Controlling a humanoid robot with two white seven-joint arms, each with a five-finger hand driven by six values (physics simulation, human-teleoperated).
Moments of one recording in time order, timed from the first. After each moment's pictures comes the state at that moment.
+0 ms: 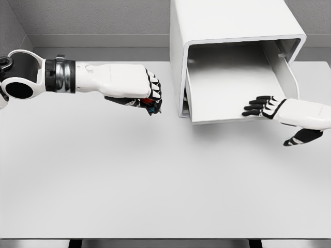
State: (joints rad) left arm -1.35 0.78 -1.47 -1.54 -0.16 -0.61 -0.16; right arm -0.84 -1.28 1.14 -1.64 0.03 -0.61 0.23
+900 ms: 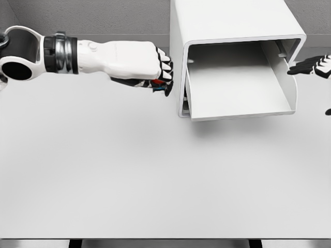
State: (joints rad) left arm -1.45 0.75 -1.46 -1.55 -0.12 -0.61 -0.15; right arm -0.86 -1.48 0.98 -1.69 -0.17 -0.61 0.23
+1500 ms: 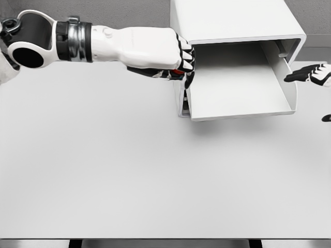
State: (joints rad) left arm -1.51 0.67 -1.46 -1.54 -0.08 -0.61 -0.14; right arm -0.89 -1.47 1.06 -1.68 -0.17 -0.61 0.22
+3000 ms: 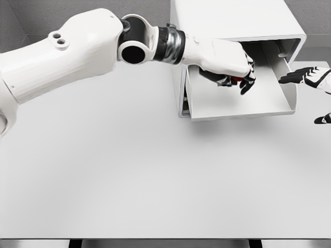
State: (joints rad) left arm -1.54 0.18 -1.59 -1.06 -0.09 -0.61 -0.14; right arm -0.91 -1.46 1.12 -1.68 -0.17 -0.61 0.16
